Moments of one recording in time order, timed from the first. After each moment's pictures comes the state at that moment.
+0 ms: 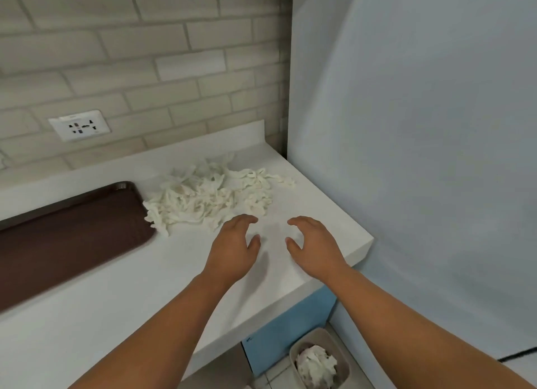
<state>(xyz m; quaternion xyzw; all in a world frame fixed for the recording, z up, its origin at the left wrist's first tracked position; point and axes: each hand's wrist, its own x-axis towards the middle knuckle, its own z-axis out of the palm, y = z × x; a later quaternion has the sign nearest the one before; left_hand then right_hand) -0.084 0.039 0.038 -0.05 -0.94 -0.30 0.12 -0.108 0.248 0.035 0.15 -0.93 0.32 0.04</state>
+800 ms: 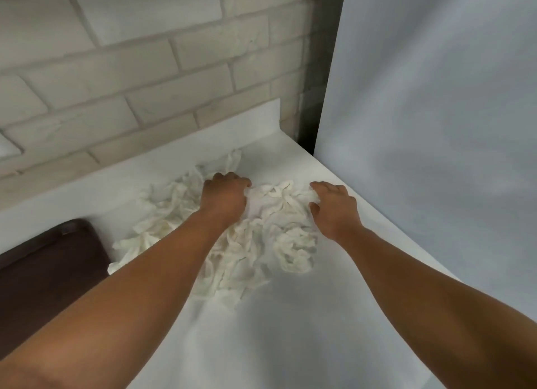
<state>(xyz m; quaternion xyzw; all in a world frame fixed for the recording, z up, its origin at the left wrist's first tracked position) -0.401 -0.074 0.008 -0.06 -1.00 -0.01 -0.02 -0.376 0.169 -0.019 0.03 -0.99 0.13 0.01</state>
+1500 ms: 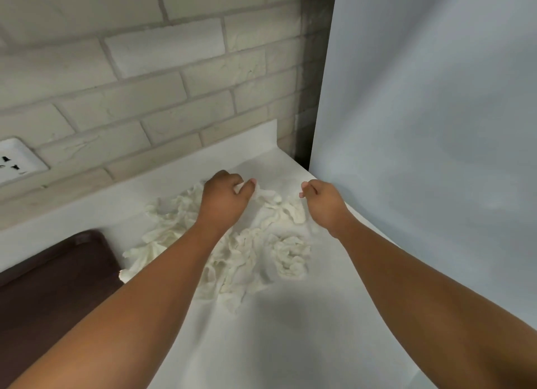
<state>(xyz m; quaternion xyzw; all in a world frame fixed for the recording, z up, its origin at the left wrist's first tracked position) -0.369 -0.064 0.060 0.01 -0.94 -0.32 0.13 -0.373 0.150 0.045 -0.06 -0.87 0.49 -0.02</state>
